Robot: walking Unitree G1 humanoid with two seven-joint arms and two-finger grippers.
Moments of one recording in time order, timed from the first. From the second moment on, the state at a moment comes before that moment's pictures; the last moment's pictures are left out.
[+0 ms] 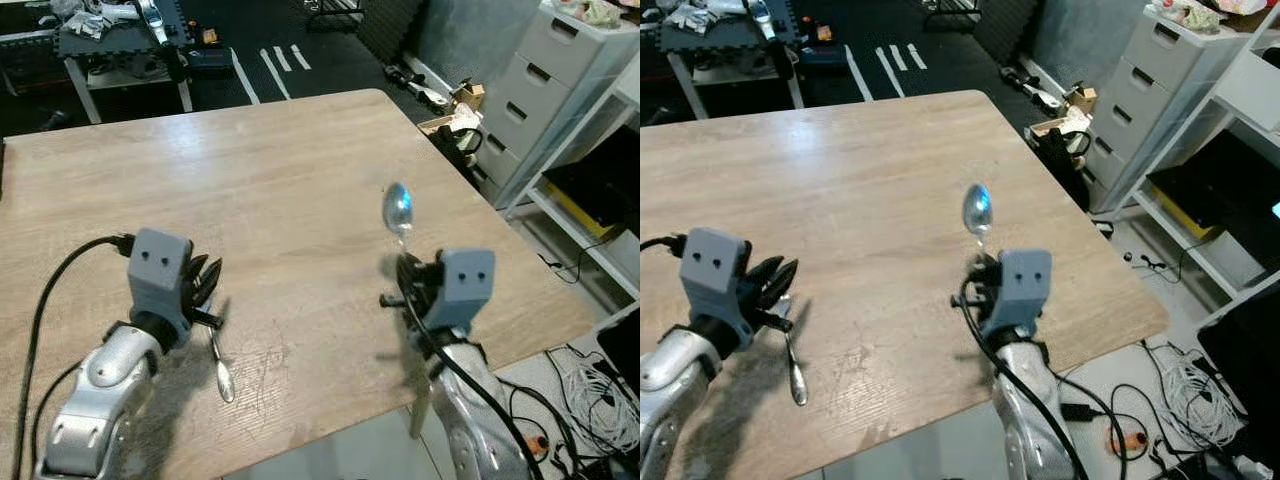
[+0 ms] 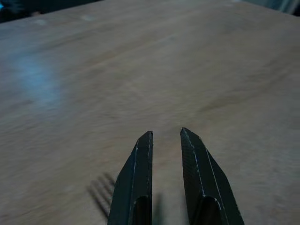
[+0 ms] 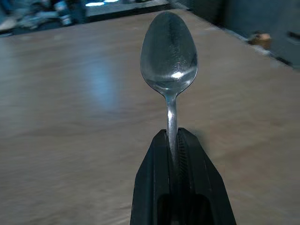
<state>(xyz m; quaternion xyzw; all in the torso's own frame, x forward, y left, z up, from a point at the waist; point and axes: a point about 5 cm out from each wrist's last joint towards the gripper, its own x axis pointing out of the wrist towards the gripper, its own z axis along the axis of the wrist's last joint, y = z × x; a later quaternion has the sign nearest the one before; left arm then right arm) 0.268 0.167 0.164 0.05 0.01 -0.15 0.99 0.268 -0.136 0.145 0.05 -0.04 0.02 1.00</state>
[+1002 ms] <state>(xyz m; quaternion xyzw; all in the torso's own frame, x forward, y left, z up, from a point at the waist) 0.269 0.156 0.166 0.04 -0.01 -0.14 0.99 0.280 -0.131 0.148 0.05 -0.05 0.01 1.00</state>
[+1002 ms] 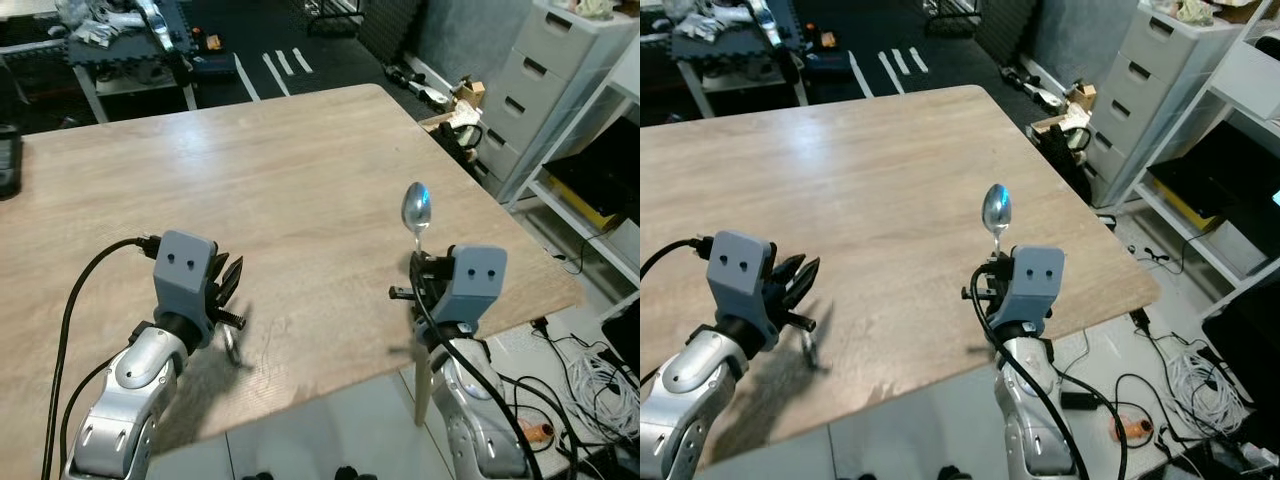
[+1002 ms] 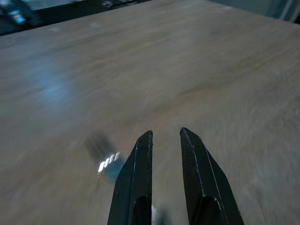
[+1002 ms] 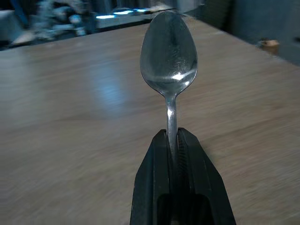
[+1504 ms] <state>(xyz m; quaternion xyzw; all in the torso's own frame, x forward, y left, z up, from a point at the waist) 0.269 0.157 0.165 0.04 -0.01 -0.14 0.99 0.281 -0.129 0.148 0.05 -0.05 0.01 1.00</state>
